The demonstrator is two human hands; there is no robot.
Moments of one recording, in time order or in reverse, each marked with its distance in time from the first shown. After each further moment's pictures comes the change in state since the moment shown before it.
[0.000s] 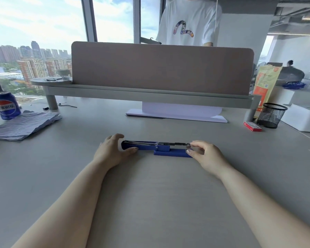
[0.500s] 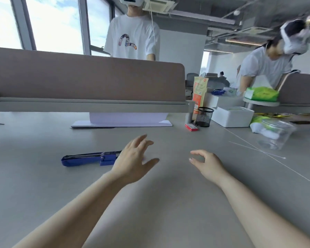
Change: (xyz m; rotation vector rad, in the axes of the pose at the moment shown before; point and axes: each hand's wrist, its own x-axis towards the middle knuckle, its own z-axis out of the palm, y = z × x) left_hand -0.064 0.170 0.068 -0.034 -0.121 0.695; right_hand -0.076 0.049 -0.130 -0.195 0.215 0.210
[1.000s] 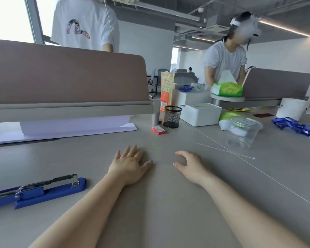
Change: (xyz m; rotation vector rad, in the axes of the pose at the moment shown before) left_hand 0.129 0.023 0.128 0.226 -0.407 -0.076; right_hand 0.064 0.063 -0.038 -0.255 0.018 0.101
